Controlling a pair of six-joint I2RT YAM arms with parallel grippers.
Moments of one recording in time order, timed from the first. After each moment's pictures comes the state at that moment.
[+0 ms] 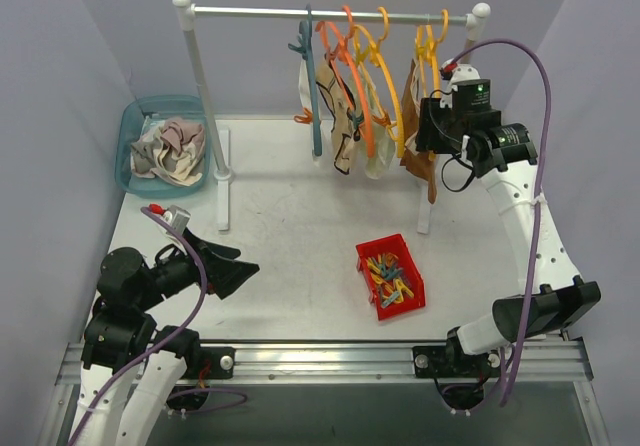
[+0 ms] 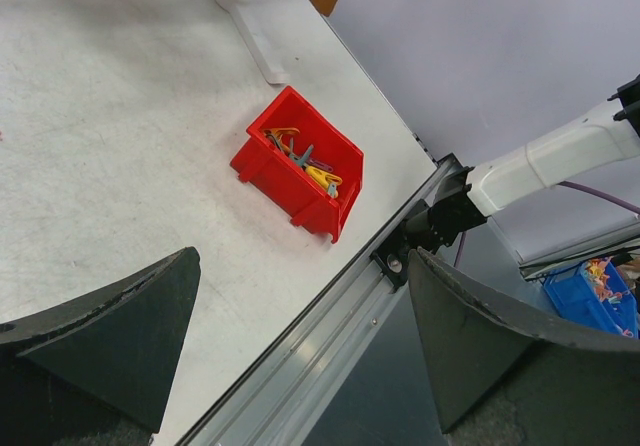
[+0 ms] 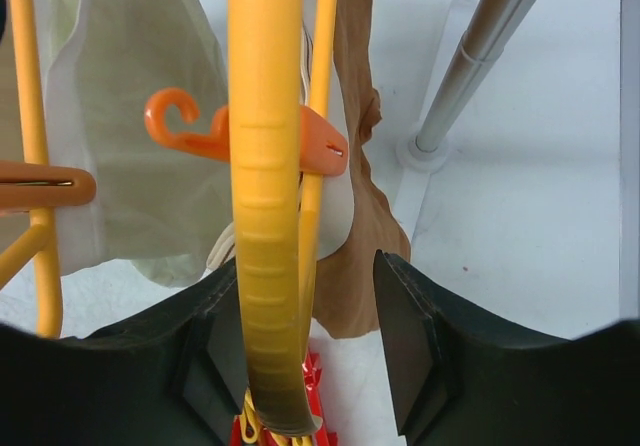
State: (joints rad) left arm -0.23 0.36 0.74 -0.52 0.69 -0.56; right arm 0.24 1.48 1.74 -0.90 0.10 0.14
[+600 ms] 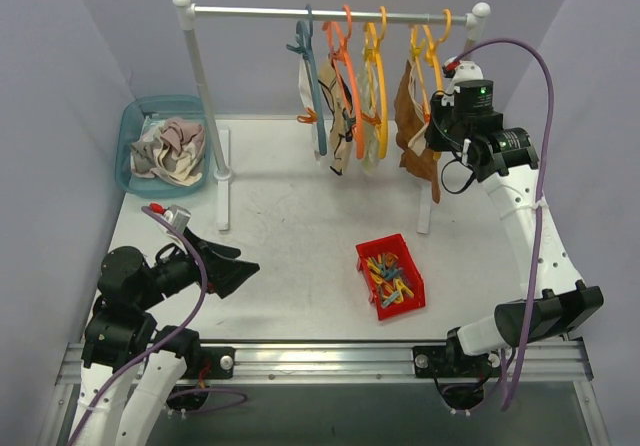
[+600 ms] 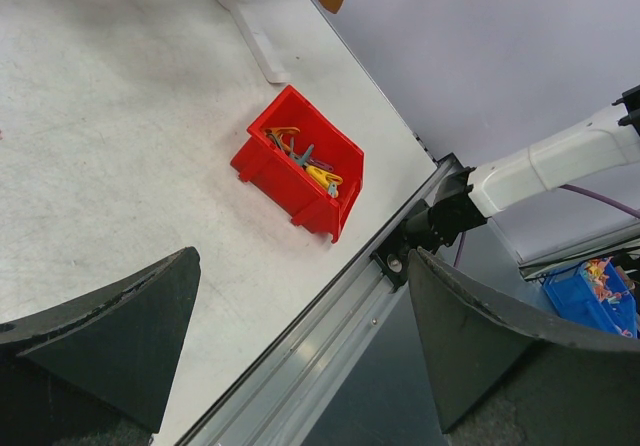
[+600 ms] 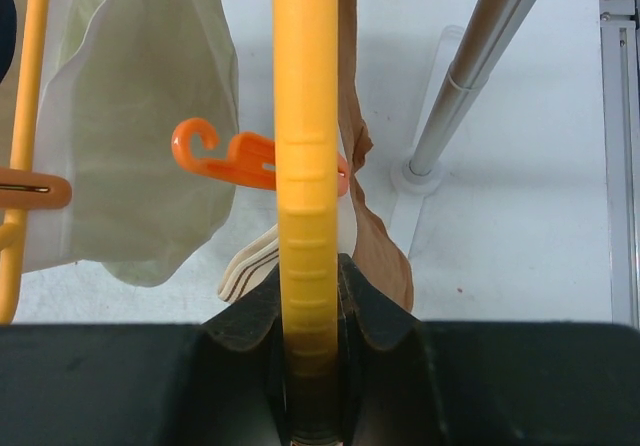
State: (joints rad) left arm -0.23 0.36 0.74 -0.52 0.69 -0.56; right arm 0.24 1.45 1.70 -0.82 0.12 0.13
